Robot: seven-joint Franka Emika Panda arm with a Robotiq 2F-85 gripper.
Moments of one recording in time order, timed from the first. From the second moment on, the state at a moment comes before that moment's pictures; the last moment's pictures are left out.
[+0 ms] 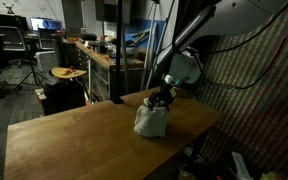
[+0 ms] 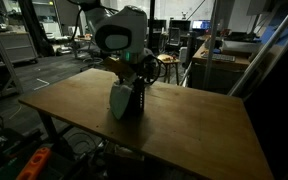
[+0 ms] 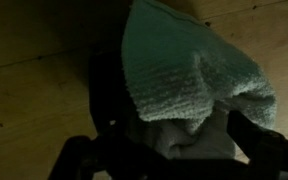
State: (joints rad) arm -0.29 0.22 0.12 -2.36 0.52 2.69 -0.49
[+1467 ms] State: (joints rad) arm -0.27 0.06 0.11 -2.56 0.89 2.72 -0.53
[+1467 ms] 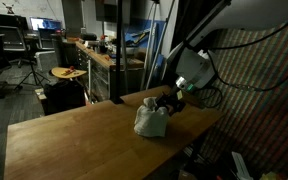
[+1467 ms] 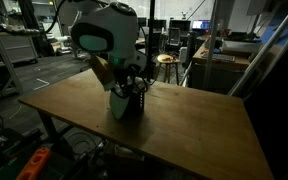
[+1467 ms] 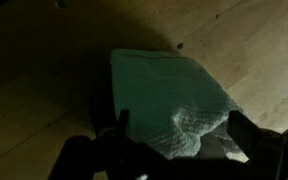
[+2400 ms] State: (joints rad) arm -0.28 0.14 0.13 -2.58 1.34 2.81 -1.08
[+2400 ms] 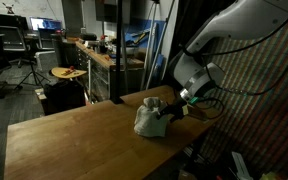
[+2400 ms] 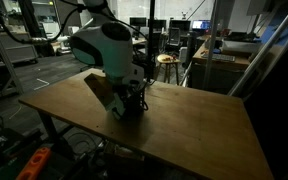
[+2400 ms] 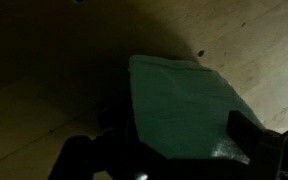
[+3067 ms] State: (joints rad) arm -0.28 0.27 0.14 -2.51 1.61 2.81 -1.42
